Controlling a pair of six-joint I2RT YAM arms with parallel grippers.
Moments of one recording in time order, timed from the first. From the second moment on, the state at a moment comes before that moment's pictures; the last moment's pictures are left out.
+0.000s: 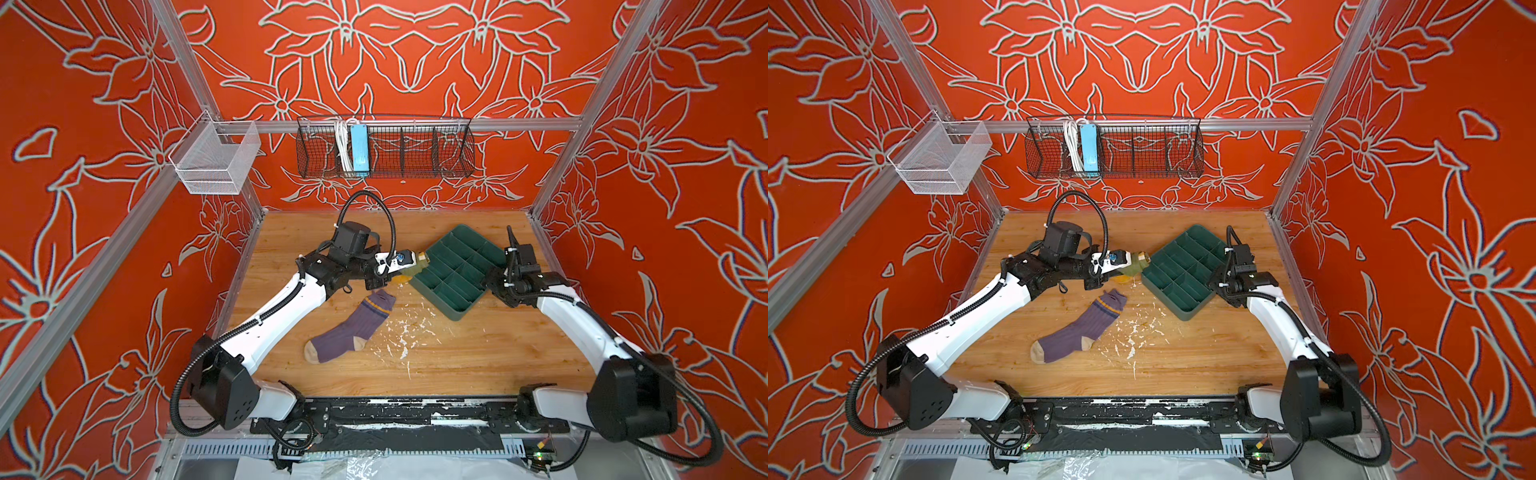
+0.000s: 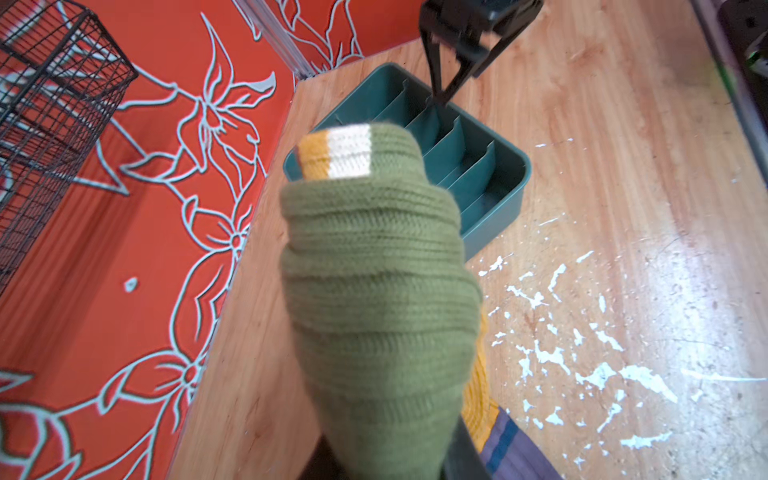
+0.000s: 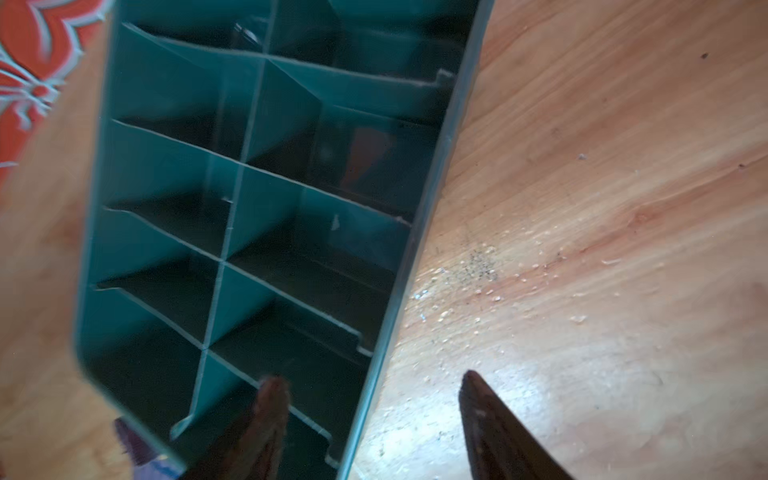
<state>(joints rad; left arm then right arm) -0.50 1.40 1.26 -0.51 0.45 0.85 0.11 1.32 0.92 -0.63 0.00 0.74</state>
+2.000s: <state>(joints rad) -0.81 2.08 1.79 -0.50 0.12 0.66 0.08 0.72 0.94 -0.82 -0.06 0.51</state>
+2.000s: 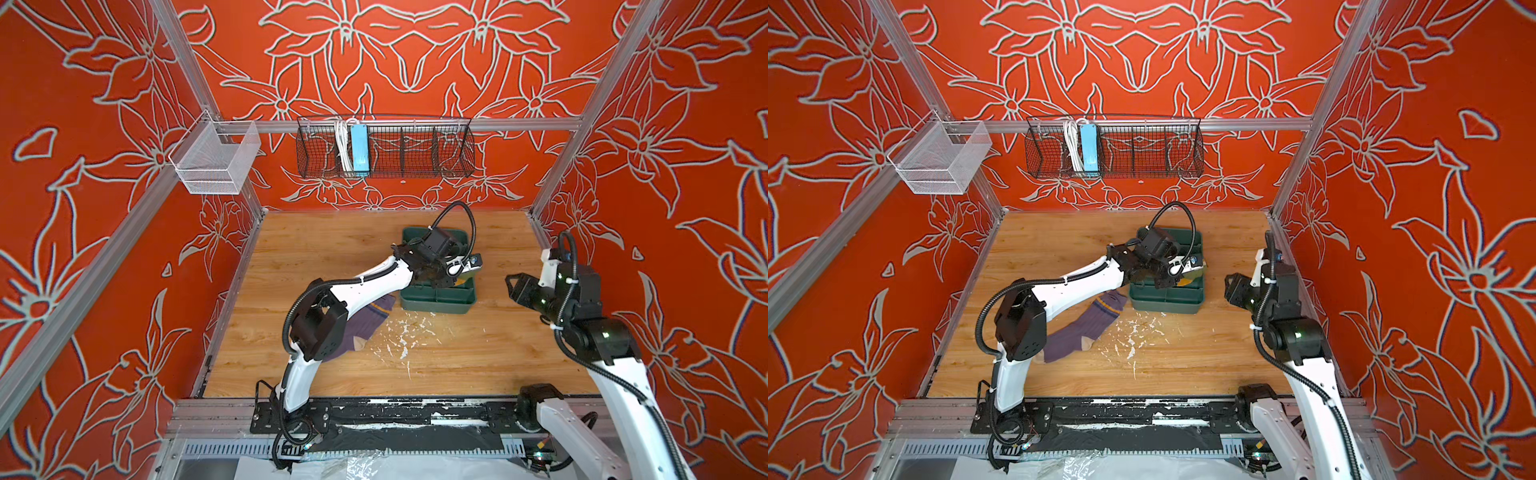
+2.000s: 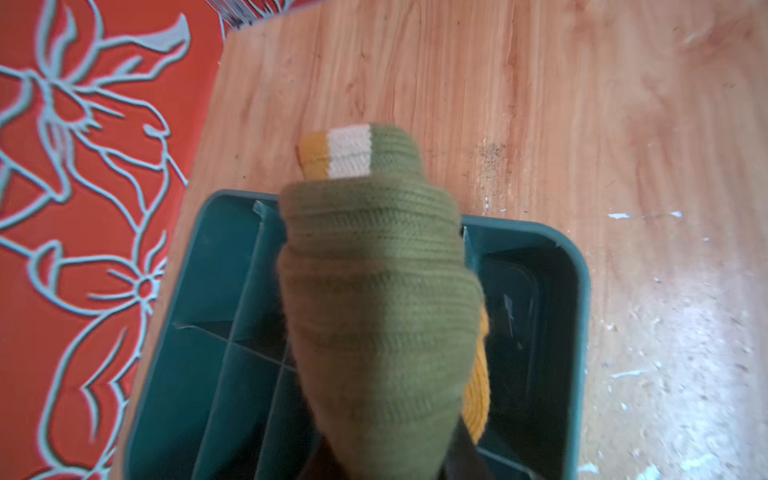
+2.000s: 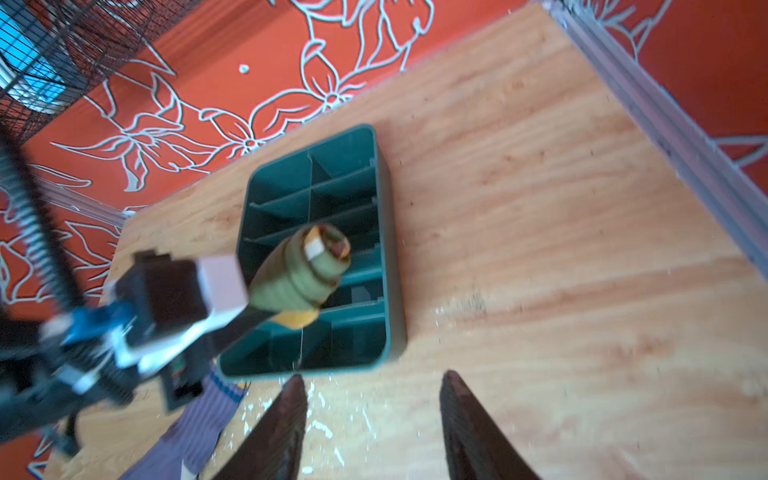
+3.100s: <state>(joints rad) -0.84 2.19 1.80 -0.36 -0.07 0.64 0.08 0.72 0.89 -0.86 -0.17 0.55</state>
